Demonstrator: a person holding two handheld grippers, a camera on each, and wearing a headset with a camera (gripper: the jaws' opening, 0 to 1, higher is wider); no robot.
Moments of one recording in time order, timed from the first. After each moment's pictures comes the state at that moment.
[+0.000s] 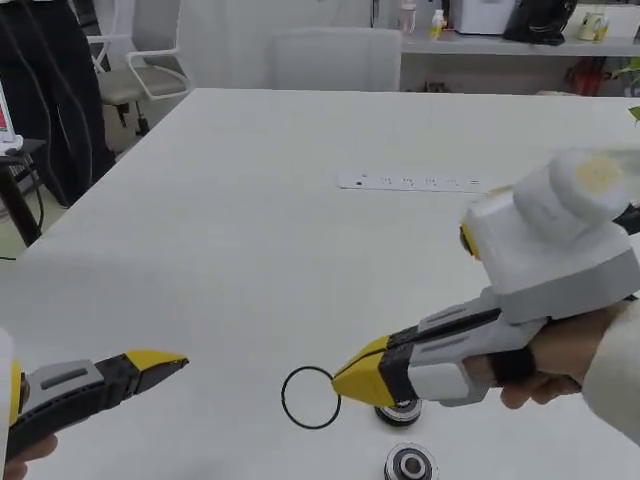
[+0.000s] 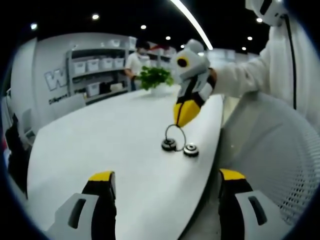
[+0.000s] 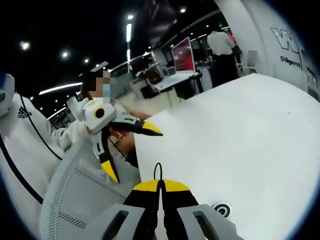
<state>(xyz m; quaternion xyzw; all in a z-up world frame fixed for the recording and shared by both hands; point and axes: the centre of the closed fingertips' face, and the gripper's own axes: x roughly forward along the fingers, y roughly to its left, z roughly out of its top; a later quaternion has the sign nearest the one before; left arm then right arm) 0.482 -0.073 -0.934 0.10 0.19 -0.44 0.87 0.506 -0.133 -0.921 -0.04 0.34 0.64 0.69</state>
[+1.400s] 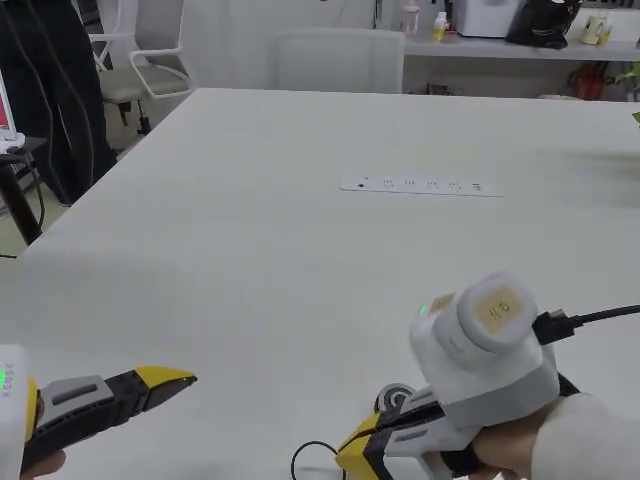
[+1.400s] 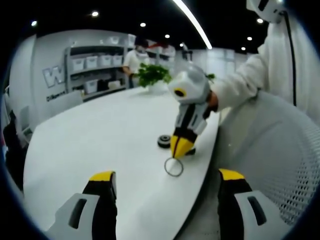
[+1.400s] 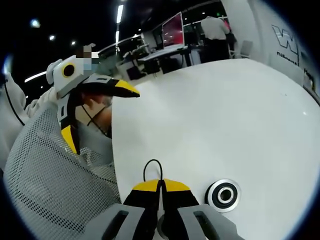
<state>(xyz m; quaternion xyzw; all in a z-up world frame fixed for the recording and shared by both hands) 0.478 -0.079 -0.944 0.10 0.20 -0.45 0.86 0.508 -0.142 -1.010 -0.12 0.38 0.59 0.70</state>
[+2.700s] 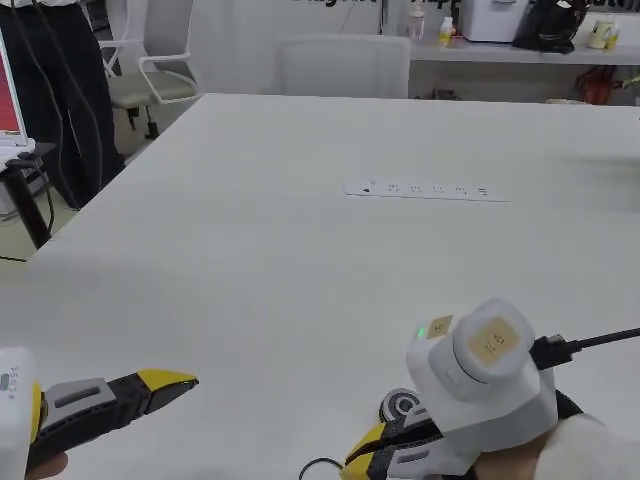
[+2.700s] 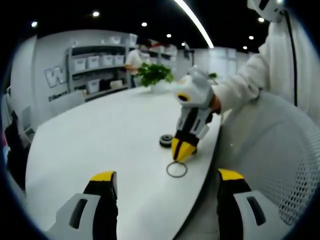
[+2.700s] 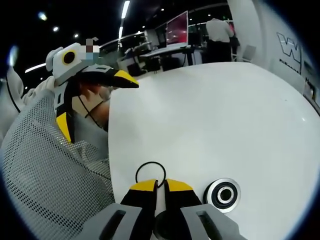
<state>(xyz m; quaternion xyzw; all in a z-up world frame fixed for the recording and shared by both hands) 0.478 -0.075 -0.943 0.10 0.20 -0.44 0.87 0.510 -0.145 -1.018 -0.15 0.37 0.58 0.71</state>
